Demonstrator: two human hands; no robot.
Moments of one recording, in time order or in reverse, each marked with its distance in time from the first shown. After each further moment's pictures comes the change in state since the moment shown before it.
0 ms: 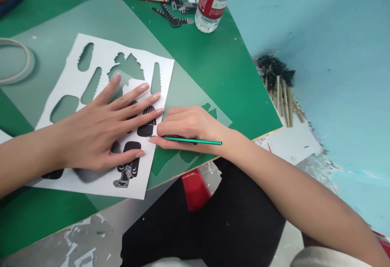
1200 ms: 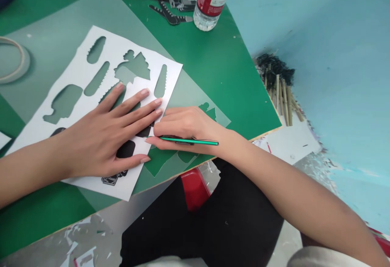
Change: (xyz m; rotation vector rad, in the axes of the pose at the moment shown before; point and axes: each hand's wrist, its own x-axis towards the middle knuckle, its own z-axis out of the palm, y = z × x) left_hand 0.000 0.013 0.005 -0.034 0.043 -0.026; right_hand -0.002 0.002 0.005 0.053 0.026 0.004
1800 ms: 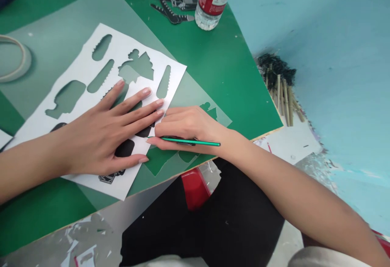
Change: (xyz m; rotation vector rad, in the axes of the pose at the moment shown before) left_hand -0.002 -0.007 -0.002 0.022 -0.021 0.054; right_hand 0.002 -0.001 -0.001 -0.006 0.026 -0.044
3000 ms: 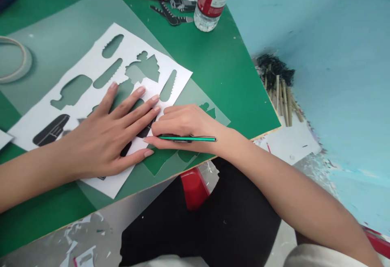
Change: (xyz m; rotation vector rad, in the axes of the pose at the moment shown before) left_hand 0.002 0.017 0.005 -0.027 0.018 -0.126; right_hand 0.004 -0.002 -0.004 -0.004 -0.076 0.055
